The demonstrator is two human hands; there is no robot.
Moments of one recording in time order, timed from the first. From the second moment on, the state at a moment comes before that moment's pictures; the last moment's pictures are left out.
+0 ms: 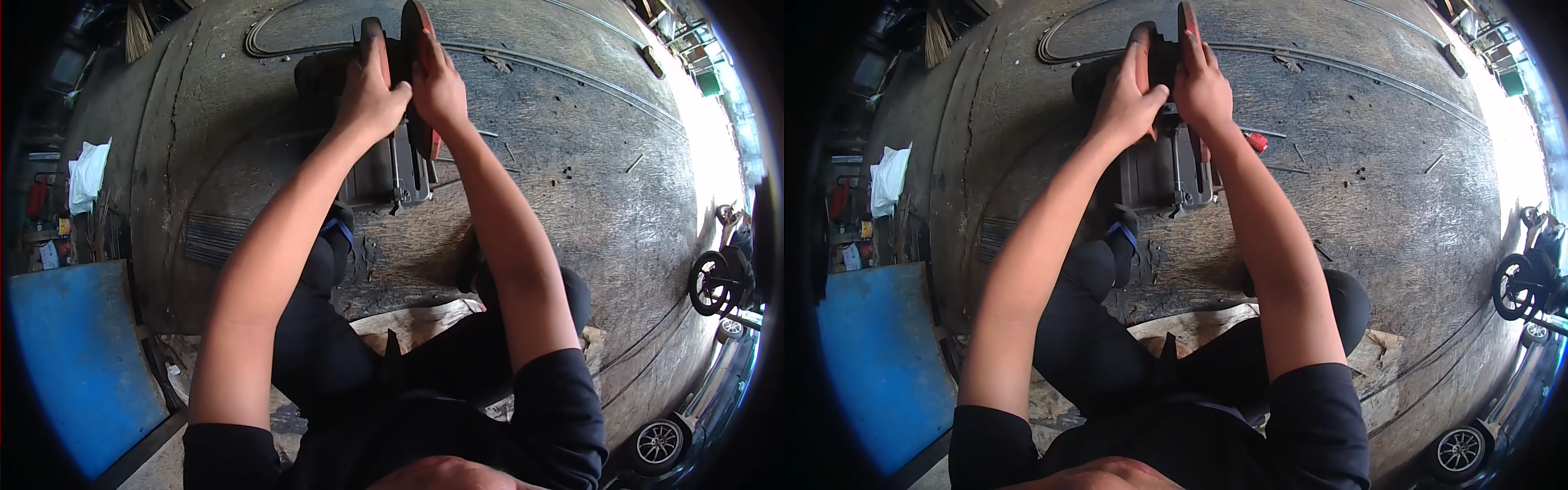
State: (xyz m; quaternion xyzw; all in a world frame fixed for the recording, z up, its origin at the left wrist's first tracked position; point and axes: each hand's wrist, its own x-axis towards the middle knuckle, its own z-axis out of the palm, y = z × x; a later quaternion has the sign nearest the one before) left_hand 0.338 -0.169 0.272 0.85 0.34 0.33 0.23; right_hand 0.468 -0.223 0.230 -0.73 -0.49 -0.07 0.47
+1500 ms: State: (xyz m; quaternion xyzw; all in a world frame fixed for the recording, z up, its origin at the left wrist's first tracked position) left_hand 0.344 -0.197 0.301 0.79 0.39 0.25 0.40; right_hand 0.648 -0.265 -0.082 -0.80 -0.60 0.06 0.07
